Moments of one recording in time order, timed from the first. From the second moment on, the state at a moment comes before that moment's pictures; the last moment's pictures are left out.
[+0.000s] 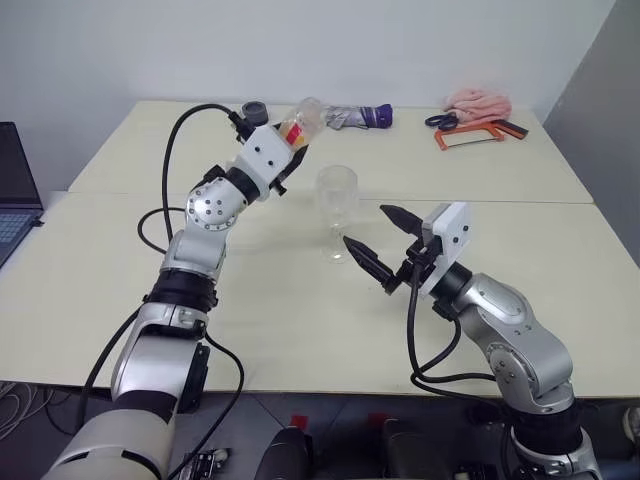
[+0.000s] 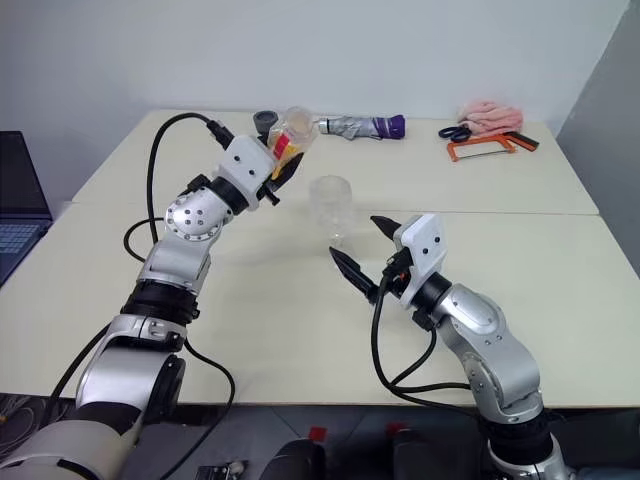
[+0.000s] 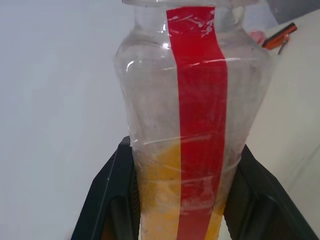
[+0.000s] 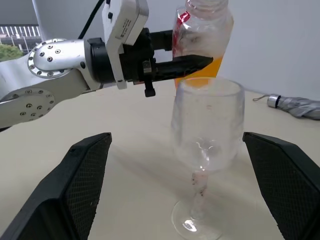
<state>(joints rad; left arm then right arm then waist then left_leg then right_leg) -0.94 0.46 -0.11 0.65 0.16 -0.37 -0.43 -0.31 -0.27 0.12 -0.55 0.37 0.54 0.42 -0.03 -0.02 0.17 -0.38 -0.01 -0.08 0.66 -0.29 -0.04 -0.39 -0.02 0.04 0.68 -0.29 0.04</state>
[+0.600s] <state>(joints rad) -1.07 0.59 -0.24 0.93 0.46 -0.78 -0.29 -0.33 -0.23 0.14 -0.49 0.29 0.49 0.38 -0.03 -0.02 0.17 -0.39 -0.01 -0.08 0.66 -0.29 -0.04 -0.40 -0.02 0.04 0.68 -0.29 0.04</state>
